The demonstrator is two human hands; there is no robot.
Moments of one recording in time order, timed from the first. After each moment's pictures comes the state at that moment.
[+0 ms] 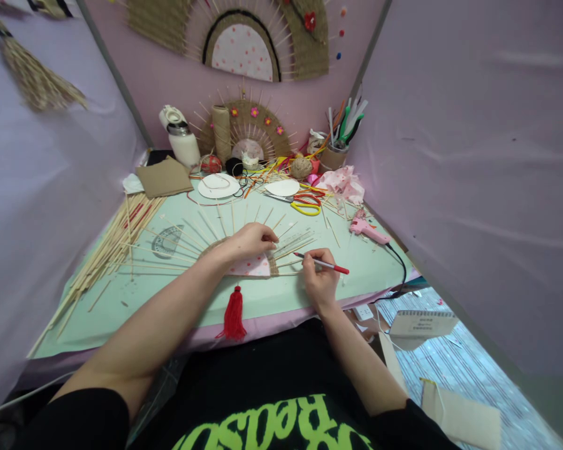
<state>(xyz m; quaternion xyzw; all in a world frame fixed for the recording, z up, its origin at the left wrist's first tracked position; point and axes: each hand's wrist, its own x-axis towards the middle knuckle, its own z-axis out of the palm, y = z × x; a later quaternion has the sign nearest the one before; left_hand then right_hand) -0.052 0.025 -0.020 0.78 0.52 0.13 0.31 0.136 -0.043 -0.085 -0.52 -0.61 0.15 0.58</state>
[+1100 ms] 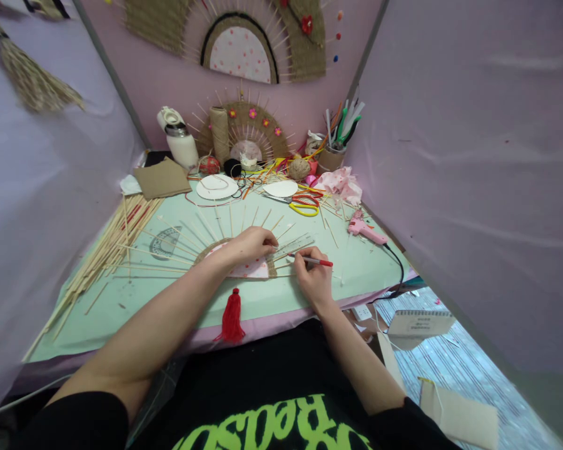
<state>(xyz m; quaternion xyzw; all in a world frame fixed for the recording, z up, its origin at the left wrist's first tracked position) -0.048 0.025 -0.023 0.82 0.50 0.10 0.26 0.131 -0.039 -0.075 -0.53 -0.67 0.10 0.51</state>
